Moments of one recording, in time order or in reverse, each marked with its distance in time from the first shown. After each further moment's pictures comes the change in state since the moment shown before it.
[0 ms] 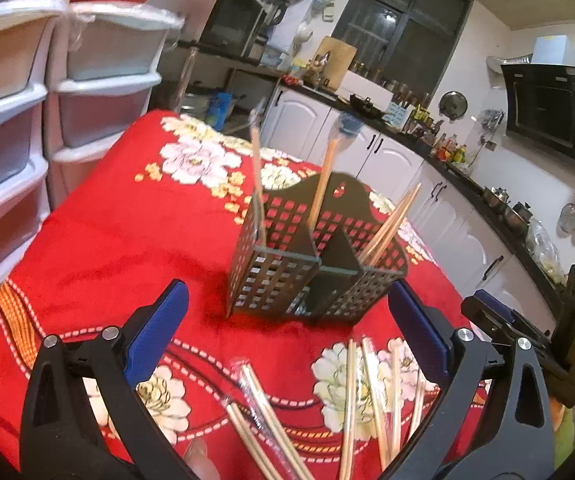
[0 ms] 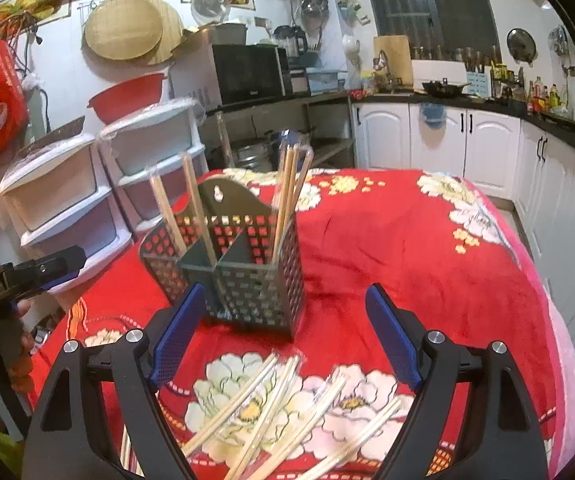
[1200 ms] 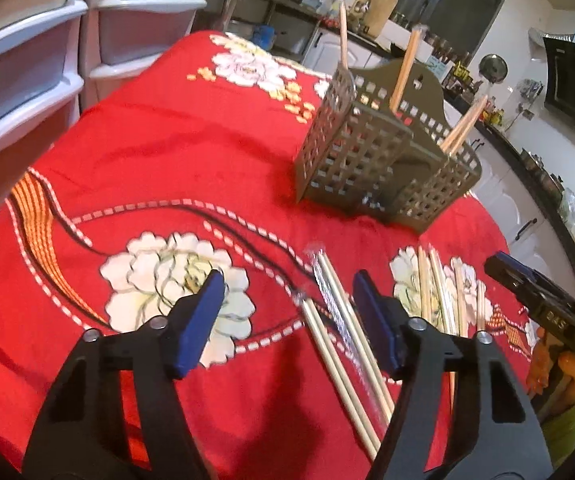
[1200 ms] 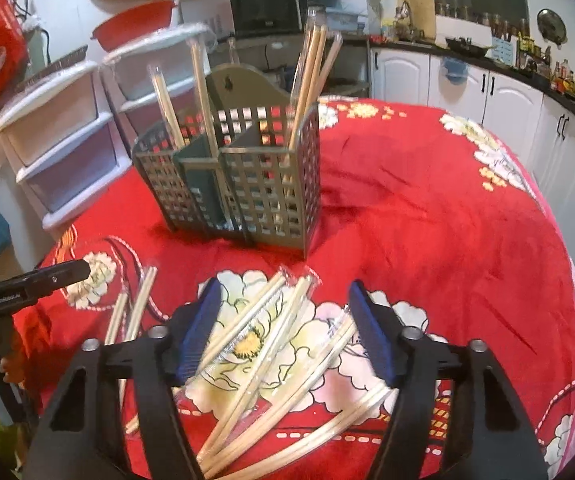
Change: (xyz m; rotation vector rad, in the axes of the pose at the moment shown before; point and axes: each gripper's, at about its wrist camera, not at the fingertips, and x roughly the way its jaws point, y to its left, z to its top) left arm 0.014 0.047 -0.072 -0.062 0.210 0.097; right arm 0.041 0.005 -0.044 -0.063 0.234 0.021
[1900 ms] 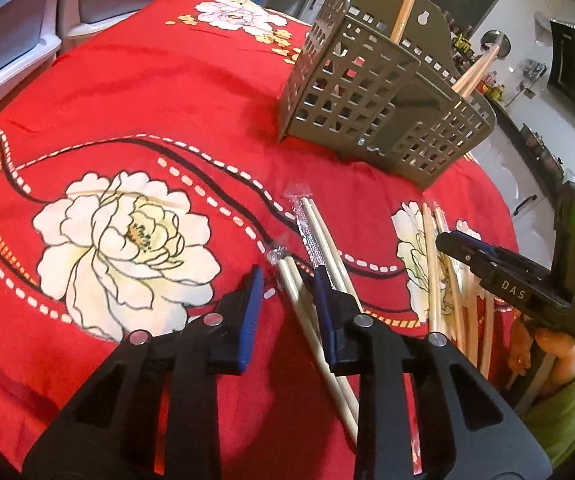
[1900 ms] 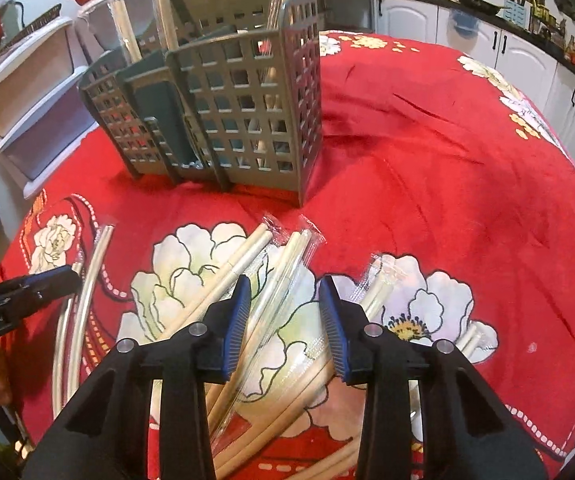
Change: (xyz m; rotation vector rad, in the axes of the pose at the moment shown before) left arm 0.037 -0.010 -0.016 -0.004 0.128 -0.024; right arm 0.067 -0.006 -0.014 0.006 0.193 -0.008
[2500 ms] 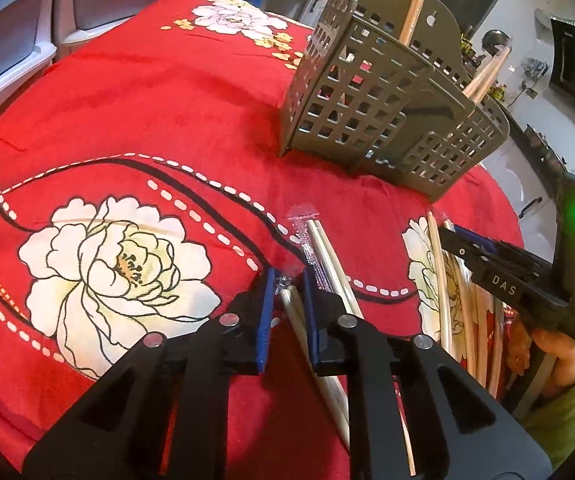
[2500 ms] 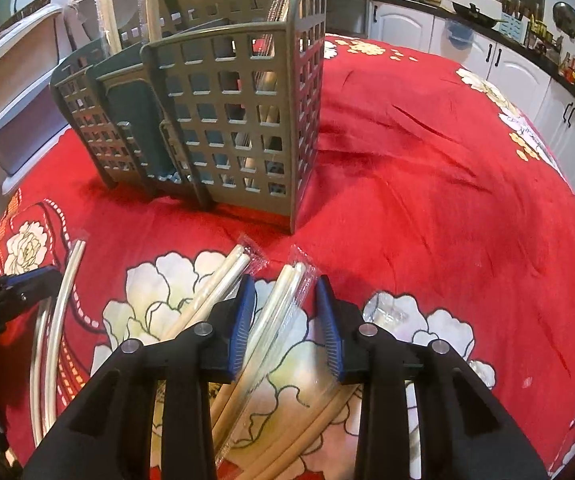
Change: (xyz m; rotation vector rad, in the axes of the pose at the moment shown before) left arm 0.011 0.001 0.009 0.005 -0.016 0.009; right arm 0.019 0.003 0.016 -0.029 -0.011 -0.074
